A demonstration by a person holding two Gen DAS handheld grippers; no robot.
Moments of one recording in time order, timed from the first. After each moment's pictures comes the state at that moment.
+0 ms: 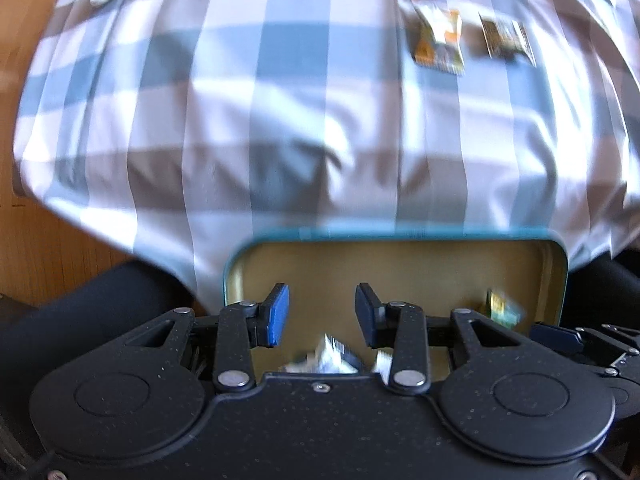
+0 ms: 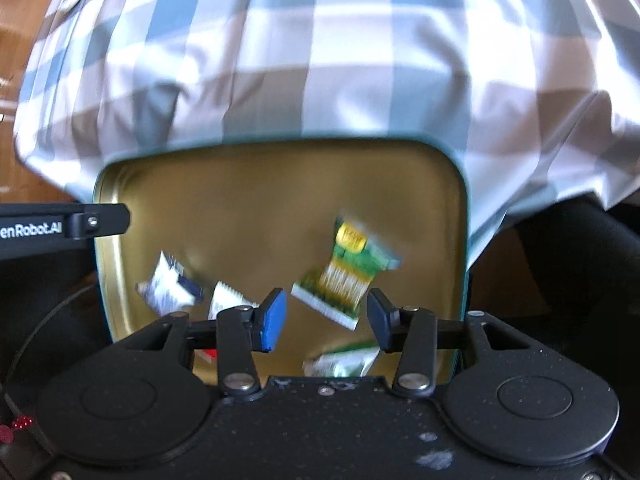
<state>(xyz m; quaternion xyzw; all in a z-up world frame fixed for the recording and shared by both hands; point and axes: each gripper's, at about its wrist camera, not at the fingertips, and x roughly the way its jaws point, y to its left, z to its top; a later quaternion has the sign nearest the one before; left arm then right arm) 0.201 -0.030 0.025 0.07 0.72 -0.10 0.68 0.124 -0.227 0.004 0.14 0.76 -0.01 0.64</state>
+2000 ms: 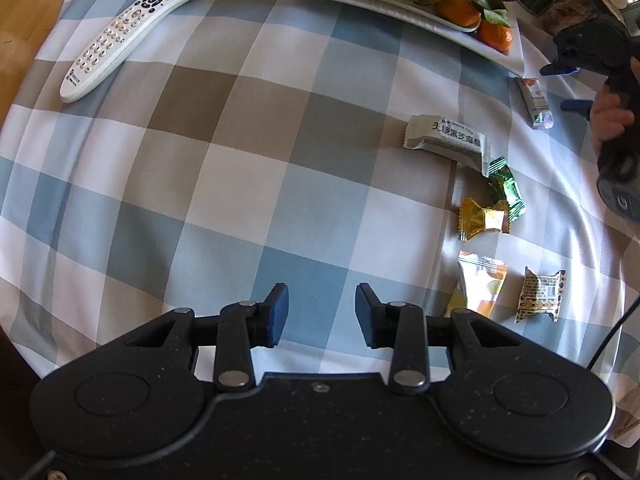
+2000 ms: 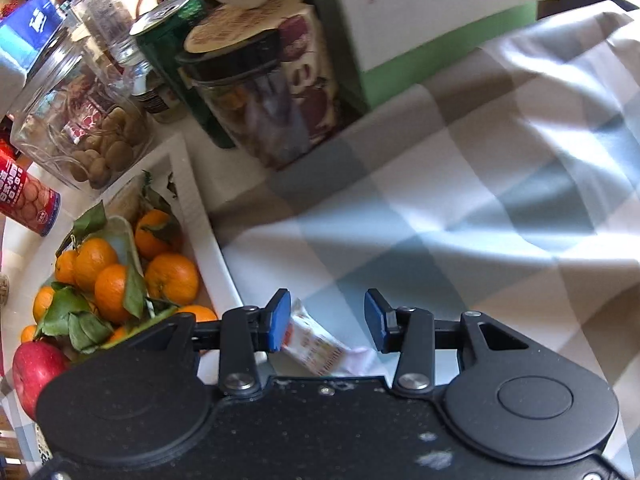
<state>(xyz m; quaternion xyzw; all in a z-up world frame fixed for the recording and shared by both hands) 0.374 -0.044 -0.006 -0.04 0.68 -0.05 0.73 0.532 -0.349 -0.062 0.28 0.51 -0.25 0.78</state>
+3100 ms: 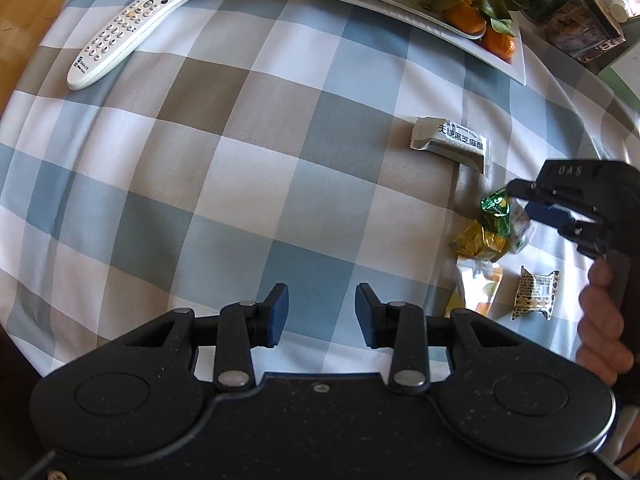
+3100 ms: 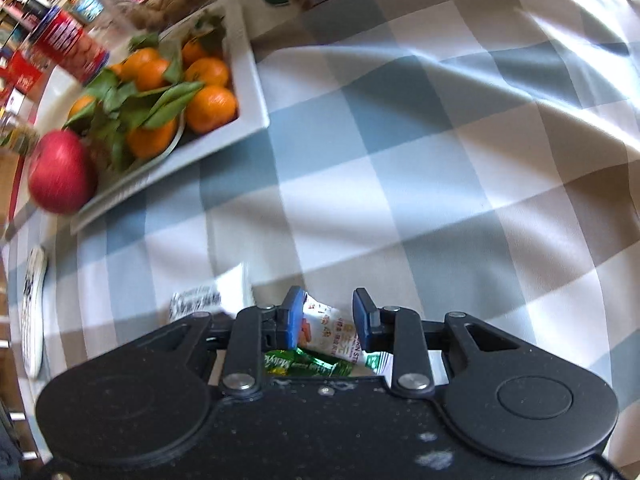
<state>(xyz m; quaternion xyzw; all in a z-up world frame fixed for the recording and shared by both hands) 0.373 -0.032 -0.001 -0.06 0.69 -0.05 0.72 0.420 -0.288 -0.064 0.25 0.60 -0.13 0.75</state>
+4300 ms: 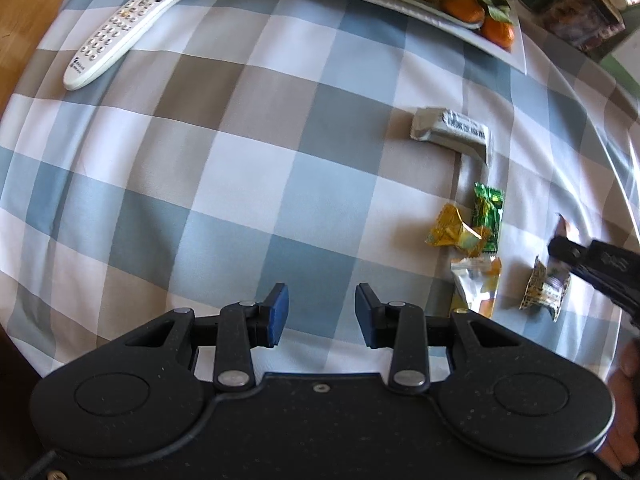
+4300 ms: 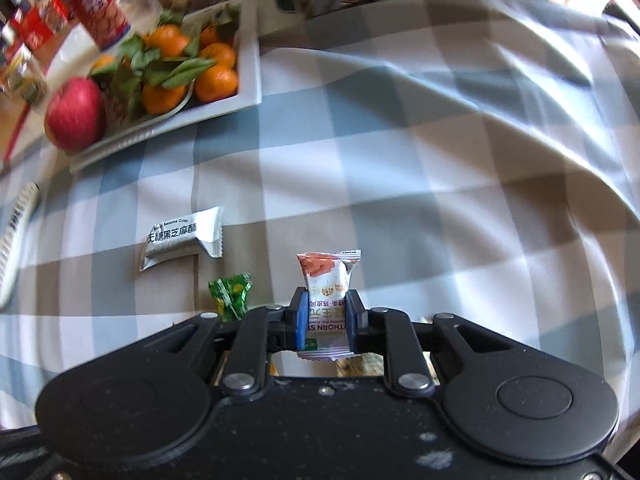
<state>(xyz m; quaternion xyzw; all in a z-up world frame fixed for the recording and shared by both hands) 0.371 -0.042 -0.006 -0.04 0.69 -0.05 0.72 0.356 -0.299 -0.032 0.19 0.59 -0.13 0.77</state>
